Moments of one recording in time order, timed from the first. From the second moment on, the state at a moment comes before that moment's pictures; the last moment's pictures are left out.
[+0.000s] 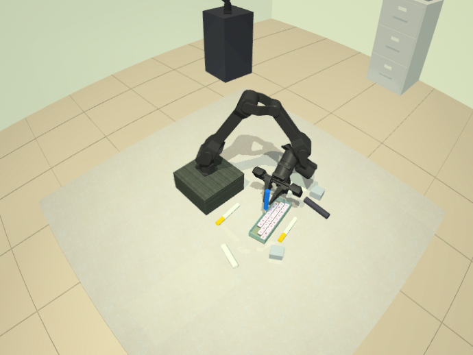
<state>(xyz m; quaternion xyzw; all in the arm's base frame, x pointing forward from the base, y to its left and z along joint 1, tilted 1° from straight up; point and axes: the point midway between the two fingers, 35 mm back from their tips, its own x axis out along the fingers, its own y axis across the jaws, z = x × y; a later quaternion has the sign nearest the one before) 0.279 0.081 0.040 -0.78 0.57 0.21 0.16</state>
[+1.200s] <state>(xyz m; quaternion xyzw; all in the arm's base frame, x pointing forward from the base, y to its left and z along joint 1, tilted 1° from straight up) 0.277 0.091 0.016 -0.78 0.57 0.21 0.16</state>
